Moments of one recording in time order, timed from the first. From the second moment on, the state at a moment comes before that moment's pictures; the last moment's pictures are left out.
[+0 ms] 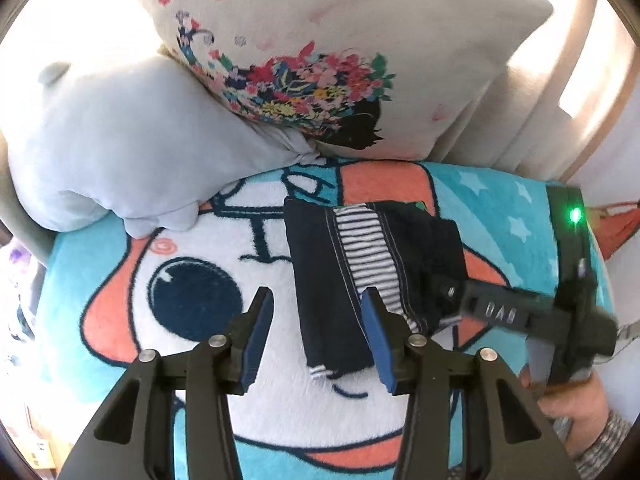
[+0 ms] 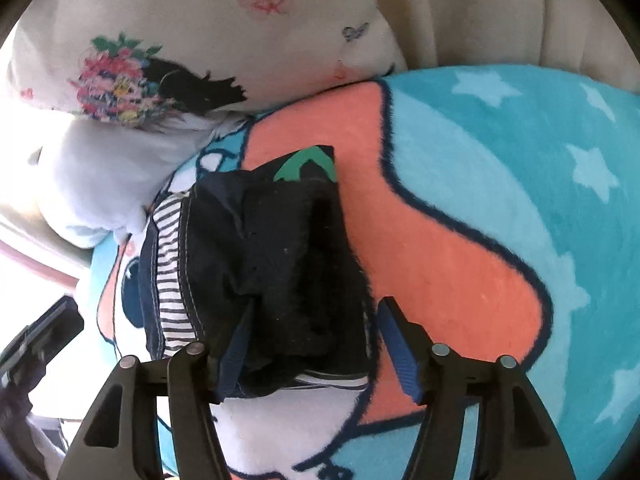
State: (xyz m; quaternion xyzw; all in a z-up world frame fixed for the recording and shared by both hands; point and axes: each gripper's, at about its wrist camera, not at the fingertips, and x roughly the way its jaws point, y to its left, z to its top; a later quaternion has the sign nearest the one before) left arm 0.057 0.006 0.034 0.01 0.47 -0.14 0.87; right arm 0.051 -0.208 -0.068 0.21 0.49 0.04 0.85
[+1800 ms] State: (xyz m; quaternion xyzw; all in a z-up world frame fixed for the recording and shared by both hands) left arm 0.057 0.065 -0.008 -0.17 0.52 -0.15 0.82; right arm -0.027 -0.216 -0.039 0.21 0.45 0.03 0.87
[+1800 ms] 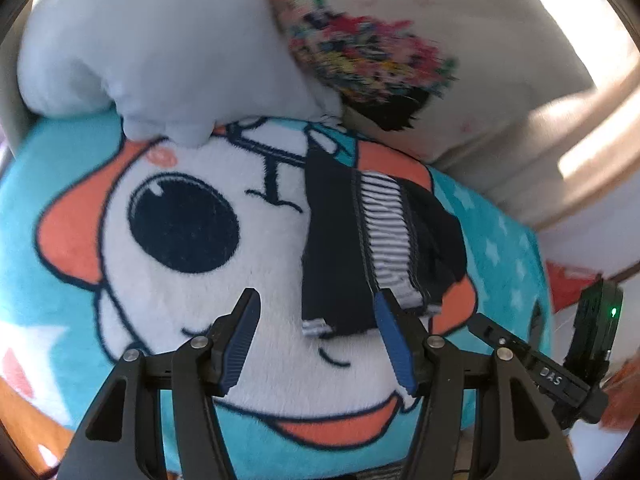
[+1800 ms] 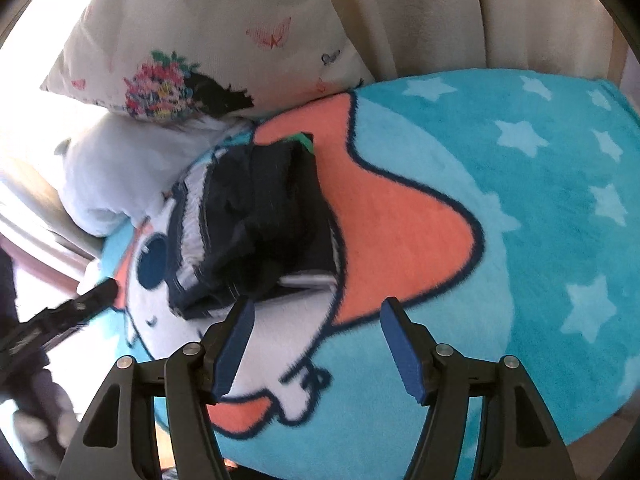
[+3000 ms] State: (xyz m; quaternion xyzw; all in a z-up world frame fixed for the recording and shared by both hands) left arm 0.154 0.022 -0.048 -0.15 0.58 -0.20 0.77; right arm 0.117 -0.199 -0.072 0.32 0.49 0.12 0.80
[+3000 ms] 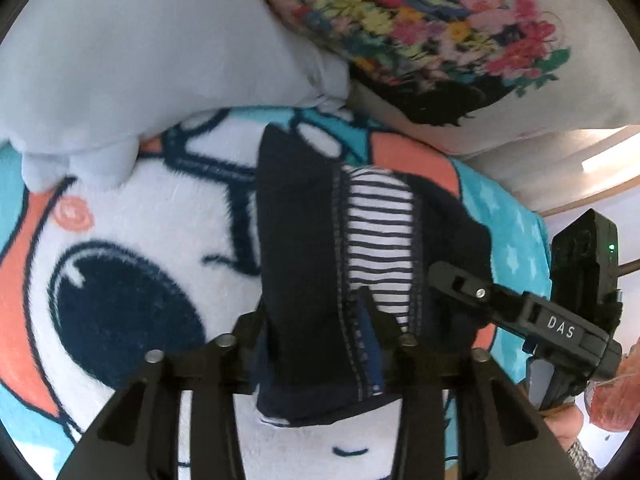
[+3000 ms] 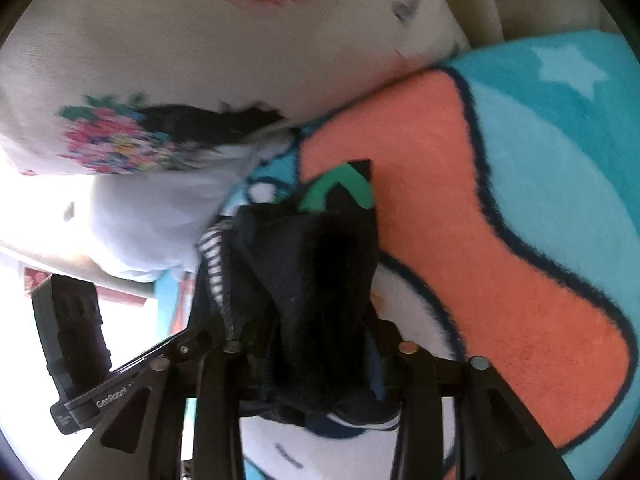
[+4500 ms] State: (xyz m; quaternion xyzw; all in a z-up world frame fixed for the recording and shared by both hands) left arm -0.038 0.050 0.145 -0.01 0.18 0.04 0.98; right arm -0.026 -0.189 -0.008 0.15 0.42 0.00 0.90
